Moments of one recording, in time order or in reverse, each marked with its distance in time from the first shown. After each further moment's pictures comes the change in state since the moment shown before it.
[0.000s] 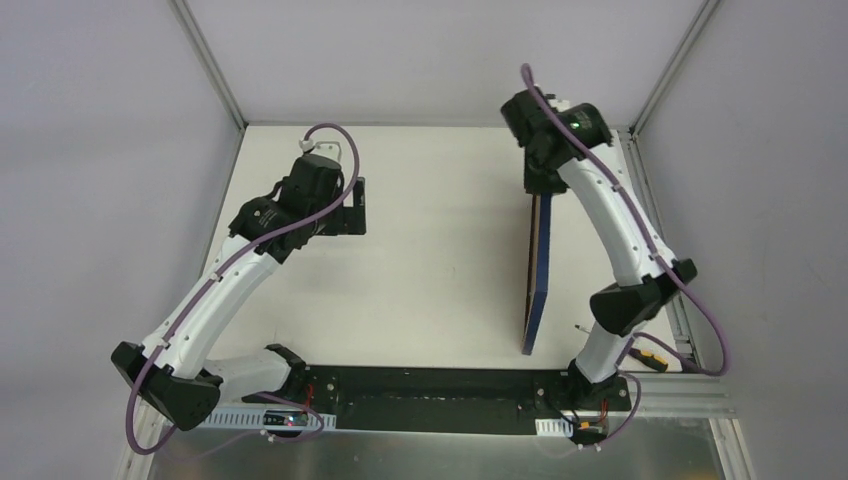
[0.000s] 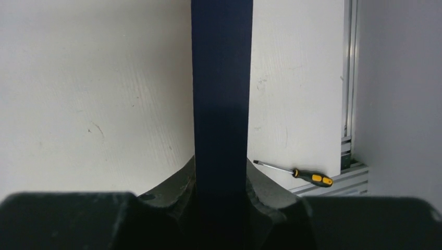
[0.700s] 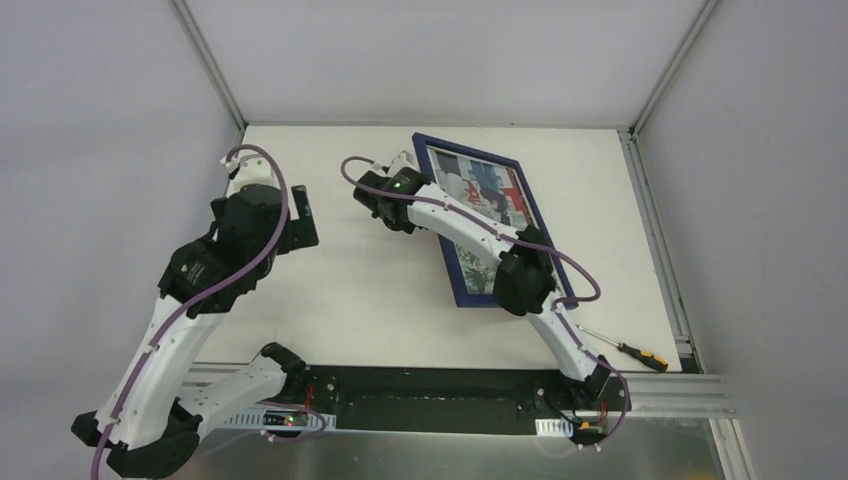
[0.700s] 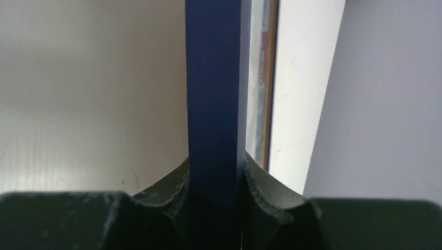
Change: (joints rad) left arm 0.000 -0.256 0.025 -0.186 -0.271 -0.055; right arm 0.474 0.604 0.209 0.122 0.425 -0.093
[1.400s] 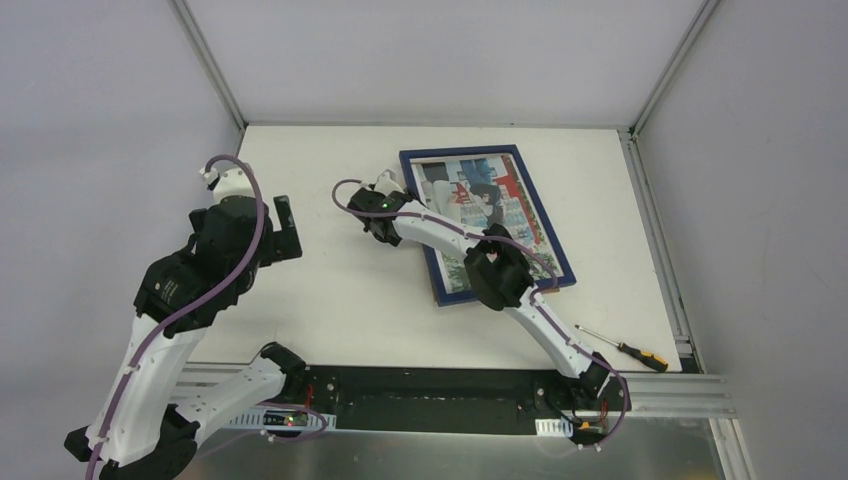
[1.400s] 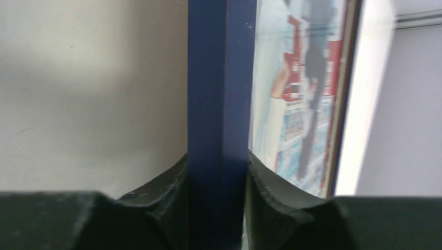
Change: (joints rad) left arm 0.000 -0.071 0.064 -0.140 -0.045 0.001; right arm -0.011 0.241 -0.050 0.429 0.017 -0.148
